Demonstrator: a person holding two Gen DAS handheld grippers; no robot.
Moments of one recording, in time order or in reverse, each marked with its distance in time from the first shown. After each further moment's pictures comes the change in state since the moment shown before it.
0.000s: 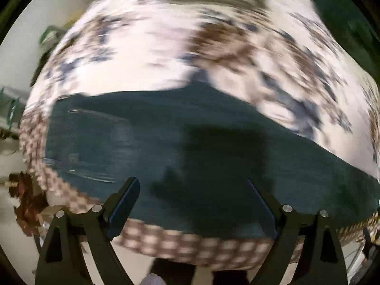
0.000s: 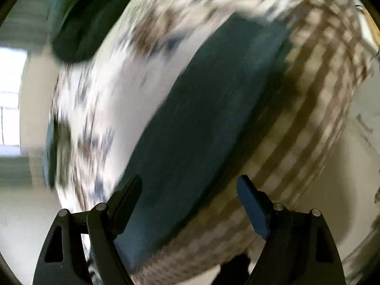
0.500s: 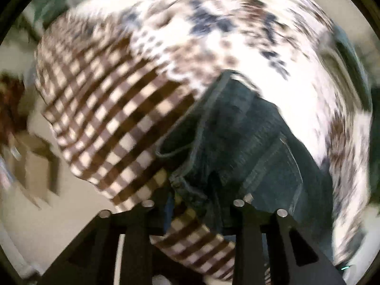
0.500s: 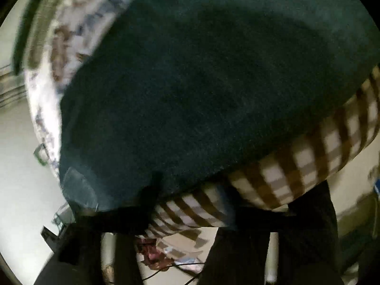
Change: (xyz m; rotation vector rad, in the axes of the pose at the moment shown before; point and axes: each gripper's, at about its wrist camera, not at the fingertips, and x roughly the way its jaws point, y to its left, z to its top) left arm 0.032 0.311 -0.010 -0.518 0.044 -0.069; right arm 0.172 0.208 -0.301 -0.240 0.576 -0.161
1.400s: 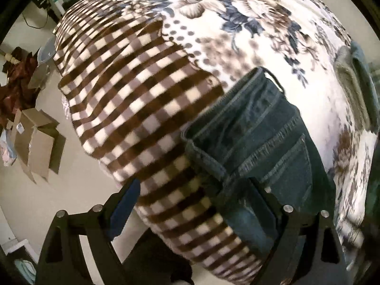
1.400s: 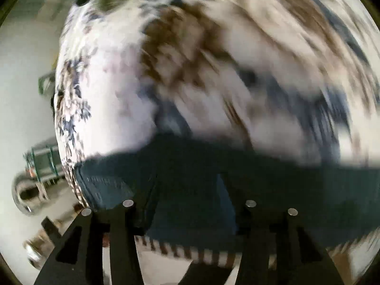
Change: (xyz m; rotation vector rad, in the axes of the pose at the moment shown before) left arm 0.022 0.041 -0.009 -0.196 0.054 -0.028; right arm -0.004 0.199 0.097 -0.452 0.054 -0.102
